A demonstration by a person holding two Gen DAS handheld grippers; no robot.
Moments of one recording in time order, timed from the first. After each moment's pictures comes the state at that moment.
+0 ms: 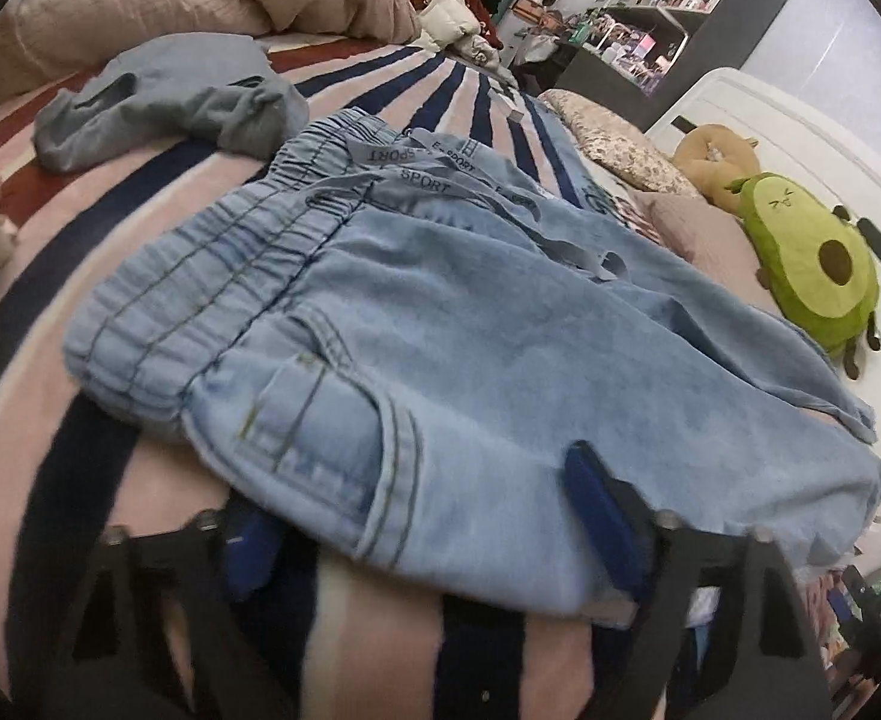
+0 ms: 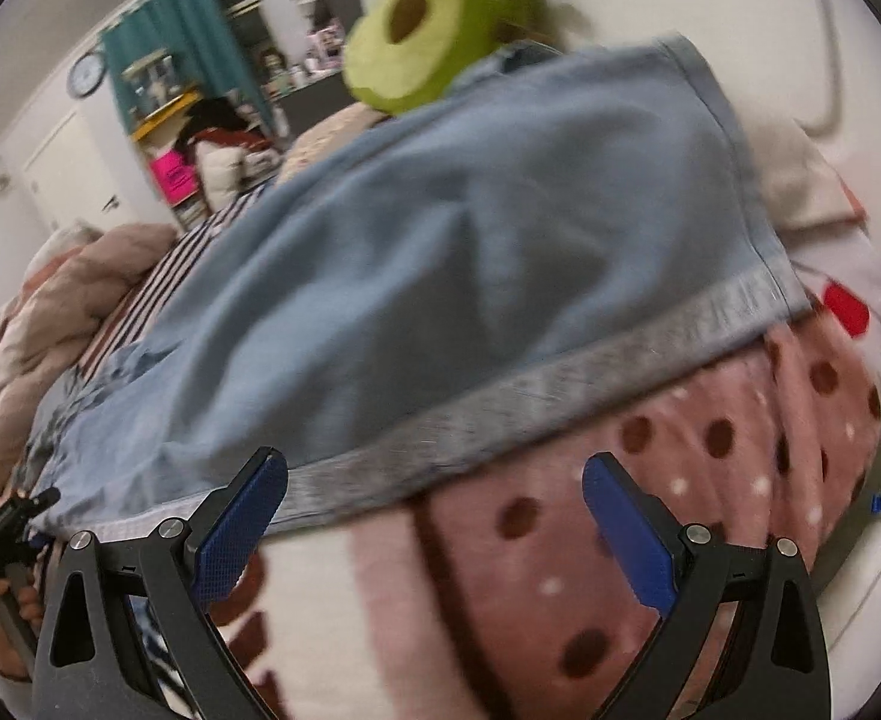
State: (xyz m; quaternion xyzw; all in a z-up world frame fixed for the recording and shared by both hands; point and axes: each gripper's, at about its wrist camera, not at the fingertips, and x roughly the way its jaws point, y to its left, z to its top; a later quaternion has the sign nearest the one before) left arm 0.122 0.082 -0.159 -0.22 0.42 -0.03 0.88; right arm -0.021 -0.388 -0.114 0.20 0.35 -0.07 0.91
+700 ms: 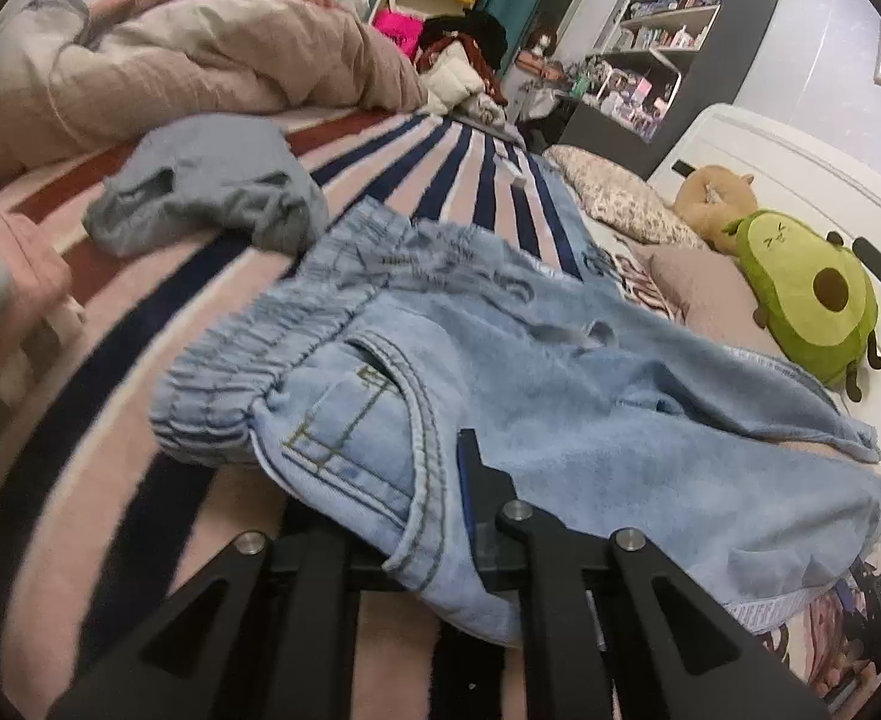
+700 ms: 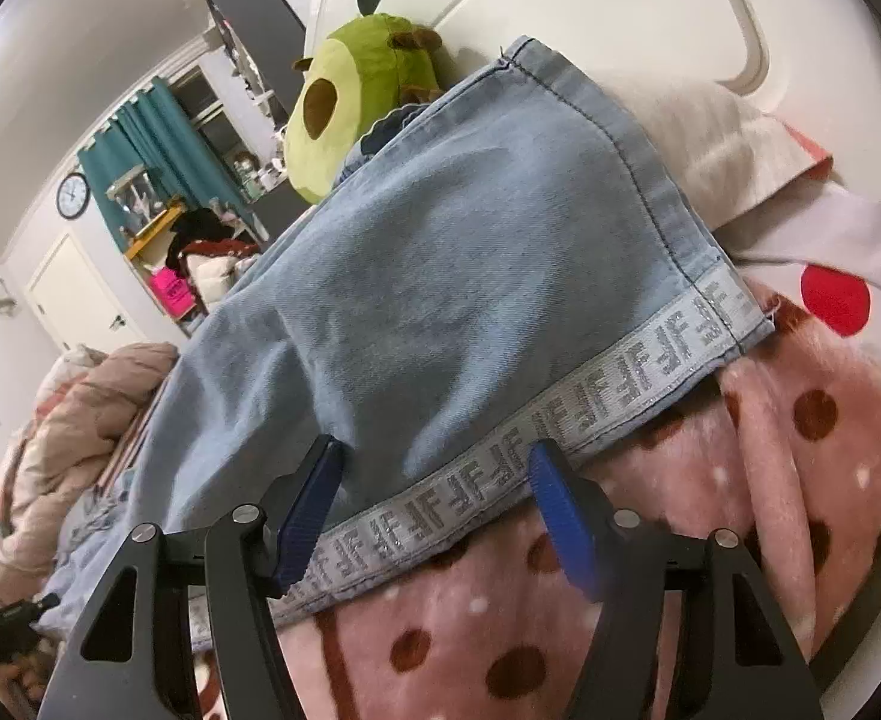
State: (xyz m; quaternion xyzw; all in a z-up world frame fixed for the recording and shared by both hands) left arm 0.101 0.093 -0.113 -0.20 0.35 0.01 0.92; right arm -0.013 -0.478 -0.132 0.29 0.25 -0.08 0.92
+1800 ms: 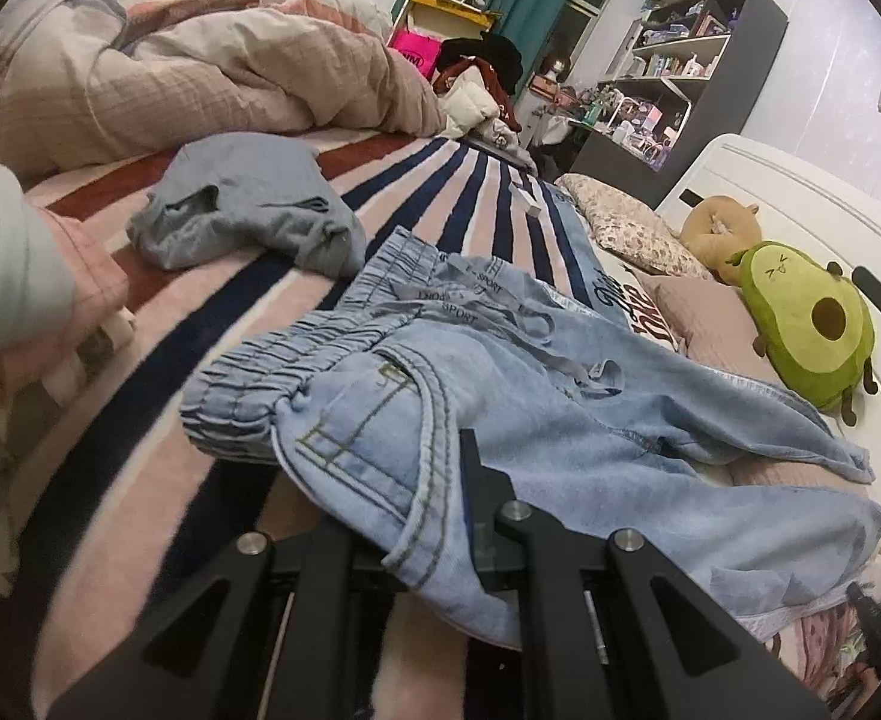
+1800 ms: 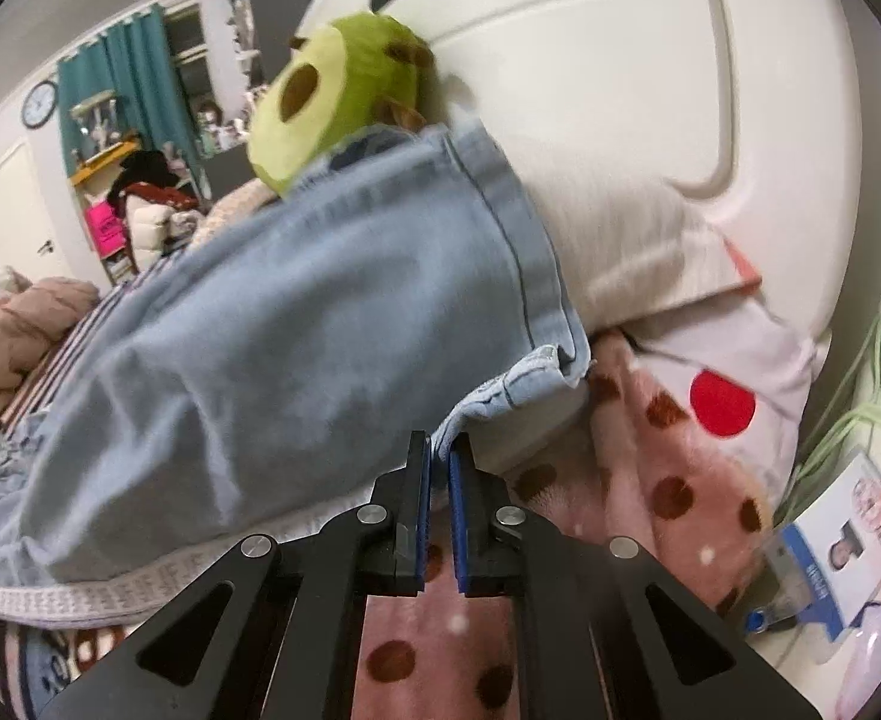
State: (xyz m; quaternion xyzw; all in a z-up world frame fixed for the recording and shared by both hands) left arm 0.079 0.114 -0.106 -0.21 0.32 0.03 0.92; right arm -0.028 -0.451 -0.092 0.16 0.28 -0.17 0.93
